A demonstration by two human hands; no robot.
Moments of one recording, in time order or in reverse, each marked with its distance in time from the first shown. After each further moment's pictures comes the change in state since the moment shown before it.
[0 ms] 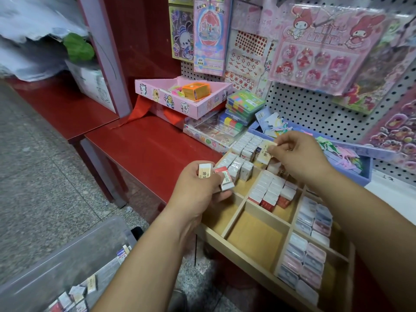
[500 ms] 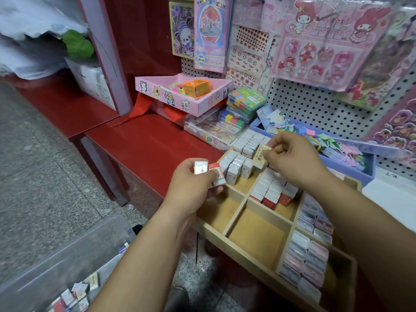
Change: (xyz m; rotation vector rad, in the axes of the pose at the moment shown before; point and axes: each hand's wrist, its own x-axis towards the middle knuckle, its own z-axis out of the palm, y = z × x) left_hand 0.007 -0.001 -0.009 0.030 0.094 0.033; right_hand -0.004 0.005 0.012 -0.109 -0.023 -0.106
